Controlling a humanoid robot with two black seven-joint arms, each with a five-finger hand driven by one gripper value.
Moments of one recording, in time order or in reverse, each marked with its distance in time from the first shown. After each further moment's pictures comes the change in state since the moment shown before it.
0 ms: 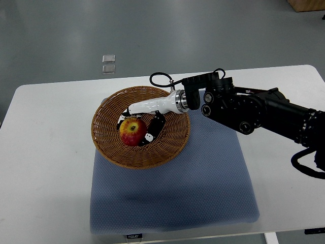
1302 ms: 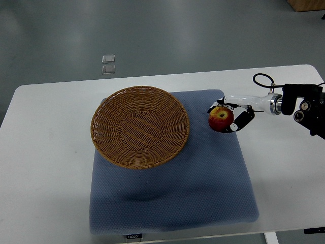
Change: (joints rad) left arm 0.000 0.000 -0.001 0.009 0.000 0.001 0.001; right arm -0.275 -0.481 0.233 0.149 -0.031 -0.053 -0.024
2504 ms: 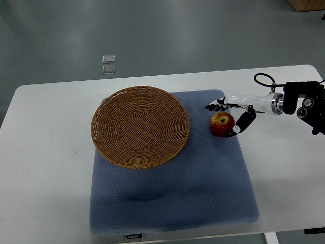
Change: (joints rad) left arm 0.000 0.000 0.000 -0.006 0.000 0.000 0.000; right arm -0.044 -0.003 0.053 0.008 0.021 0.107 -0.035
